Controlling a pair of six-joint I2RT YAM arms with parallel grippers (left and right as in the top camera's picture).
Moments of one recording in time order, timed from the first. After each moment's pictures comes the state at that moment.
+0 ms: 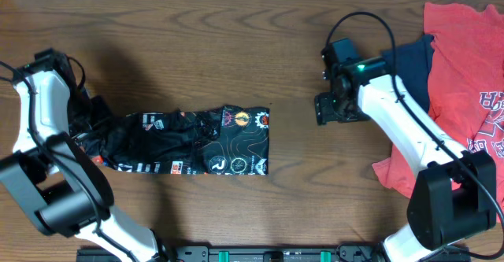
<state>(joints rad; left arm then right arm) 0.43 1.86 1.47 -1.25 -0.01 -0.17 0.32 1.76 1.34 -1.04 0.07 0.26</state>
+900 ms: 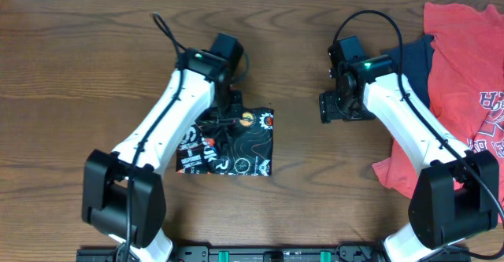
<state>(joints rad) -0.42 1.80 1.47 -1.20 0.07 -0.46 0.30 1.76 1.34 -1.04 0.07 0.26</state>
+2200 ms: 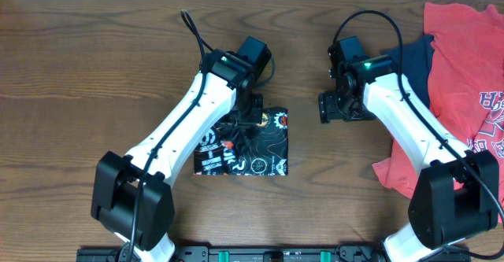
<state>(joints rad) -0.54 1.81 1.55 -1.23 0.06 -0.48 0.30 1.76 1.34 -1.04 0.07 0.26</state>
